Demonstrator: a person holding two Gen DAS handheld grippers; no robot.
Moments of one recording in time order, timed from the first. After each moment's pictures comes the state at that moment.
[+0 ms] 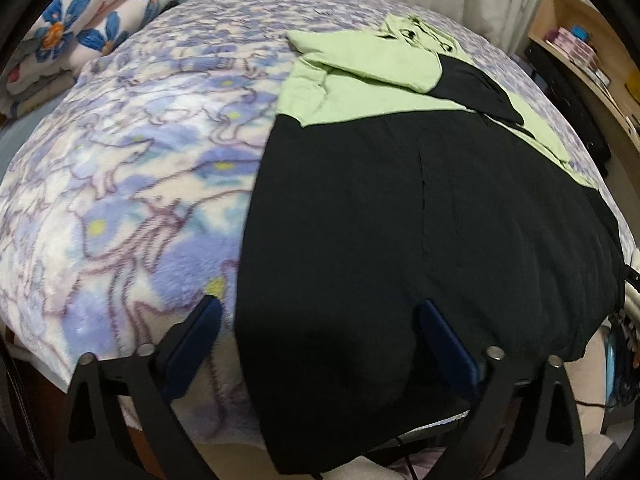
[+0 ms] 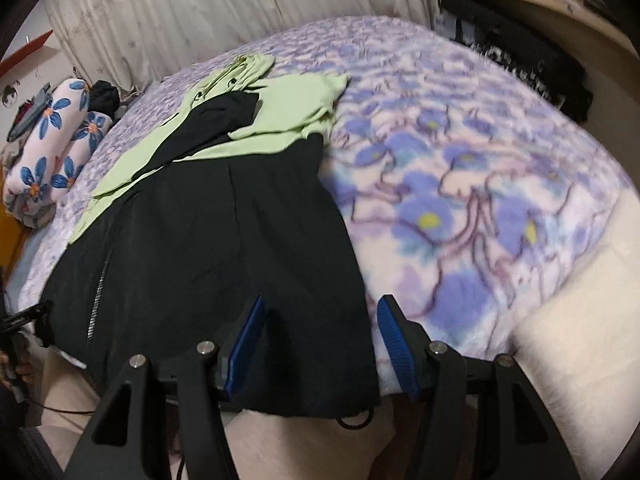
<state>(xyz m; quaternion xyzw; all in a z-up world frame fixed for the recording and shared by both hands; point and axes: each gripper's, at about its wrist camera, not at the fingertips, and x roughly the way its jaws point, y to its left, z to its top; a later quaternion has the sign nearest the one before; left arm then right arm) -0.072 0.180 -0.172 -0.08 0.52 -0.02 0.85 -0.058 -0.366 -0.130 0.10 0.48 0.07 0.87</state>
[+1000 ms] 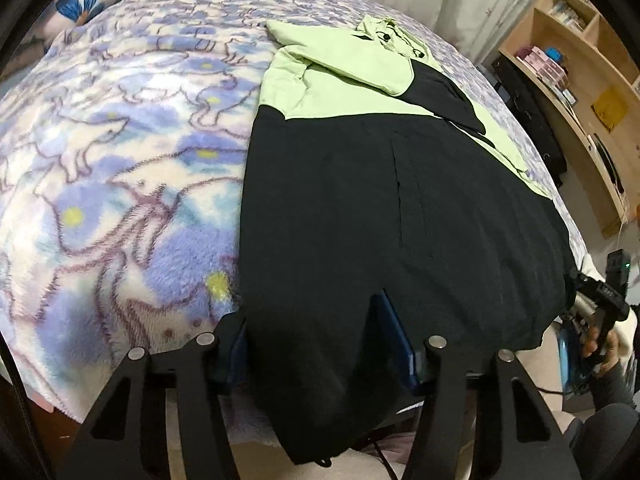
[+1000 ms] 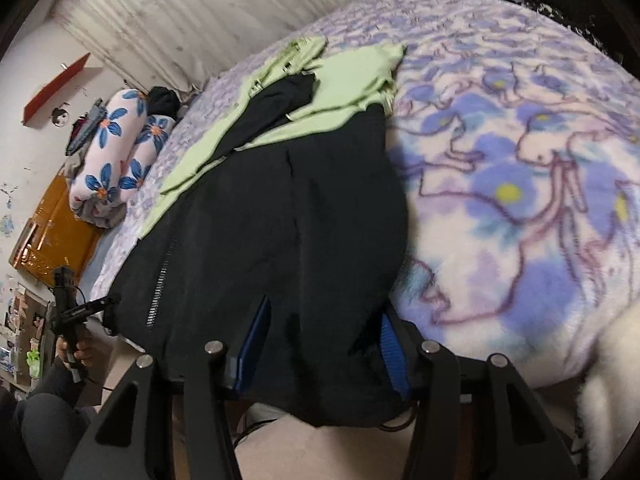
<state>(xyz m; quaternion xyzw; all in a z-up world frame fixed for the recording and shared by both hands) -0.076 0.206 -0.174 -0.15 0.52 -0.10 0.84 -0.038 -0.368 -0.154 0.17 0.49 0.17 0.84</state>
